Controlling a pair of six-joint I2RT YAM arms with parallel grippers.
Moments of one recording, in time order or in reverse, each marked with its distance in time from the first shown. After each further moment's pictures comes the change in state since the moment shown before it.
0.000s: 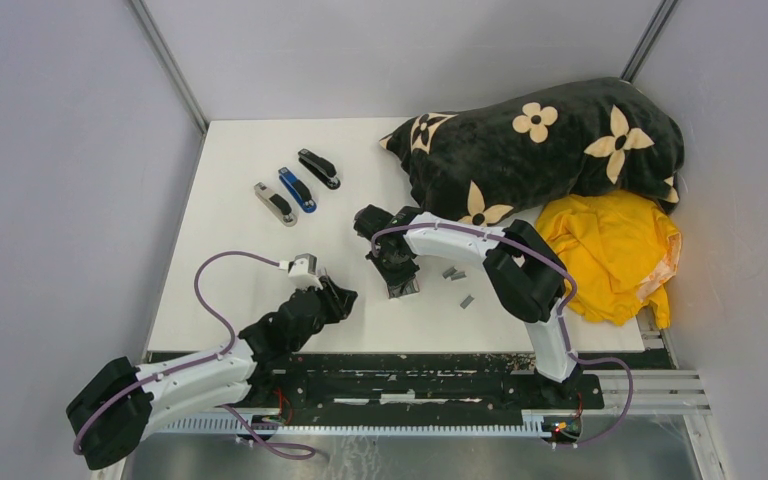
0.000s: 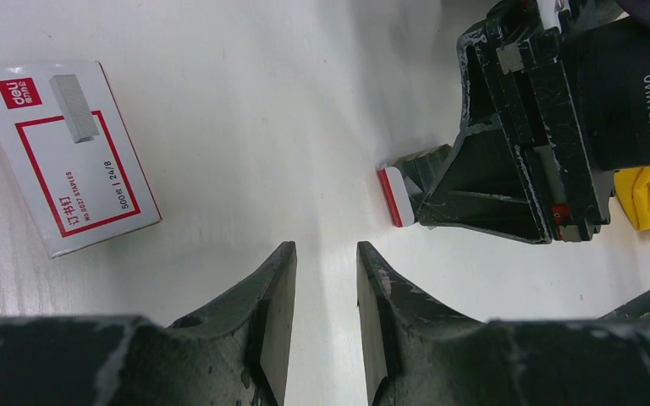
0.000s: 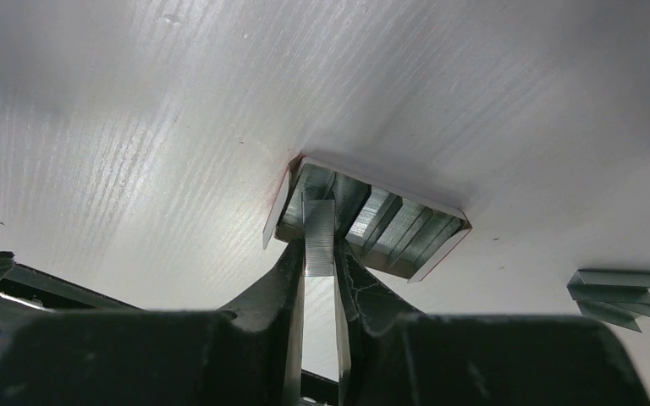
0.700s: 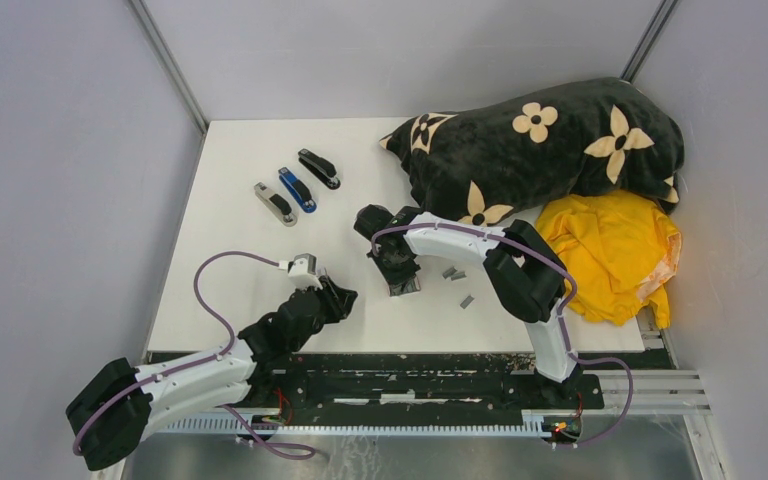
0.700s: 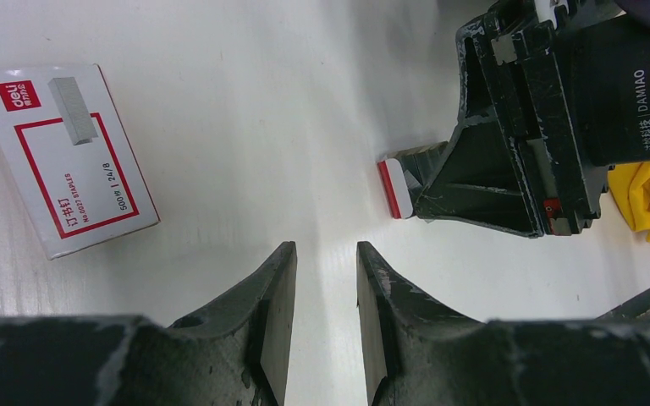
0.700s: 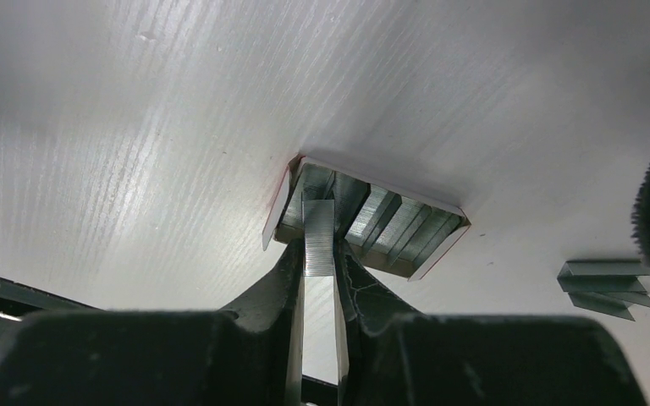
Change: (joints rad) left arm 0.000 -0.008 0.000 -0.001 0.000 0.000; right arm 0.000 0.000 0.000 0.000 0.035 0.032
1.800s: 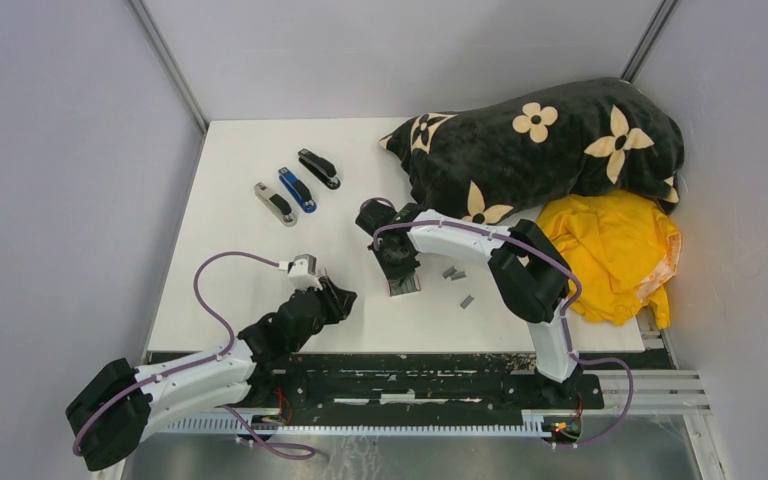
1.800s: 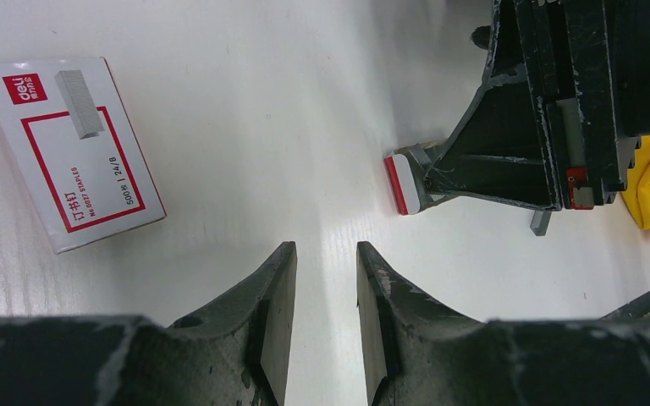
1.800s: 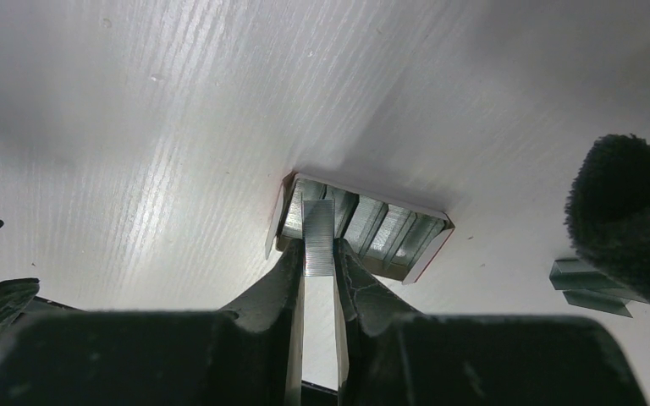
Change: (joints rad) left arm 0.000 -0.005 -0.002 -0.015 0.000 0.000; right arm -0.015 -0.021 0.000 0.030 0.023 0.056
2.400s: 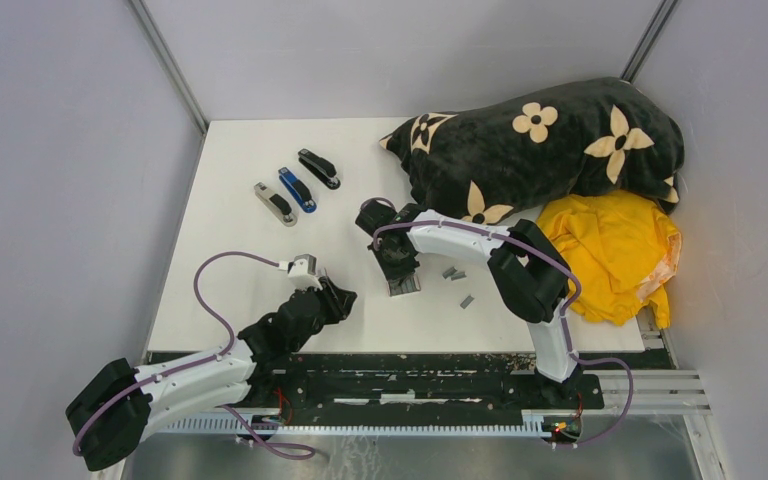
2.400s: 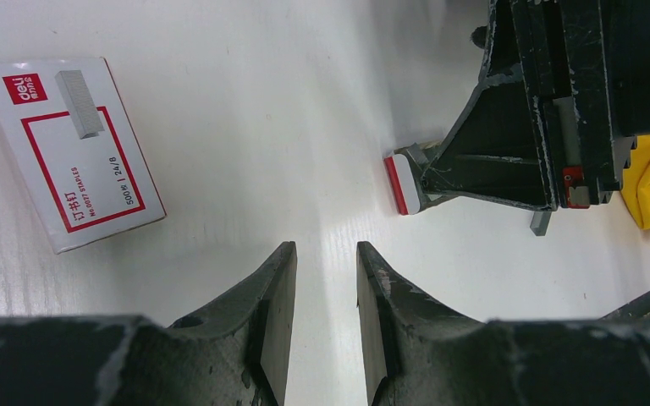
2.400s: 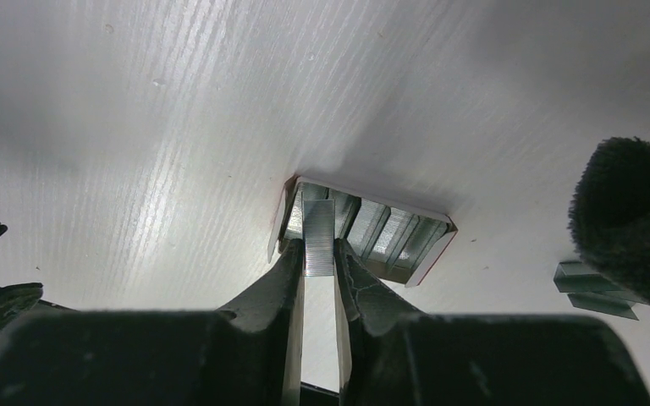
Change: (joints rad) left arm 0.000 0.000 0.000 0.000 0.000 0.000; right arm 0.000 0.001 -0.001 0.008 -0.001 0.010
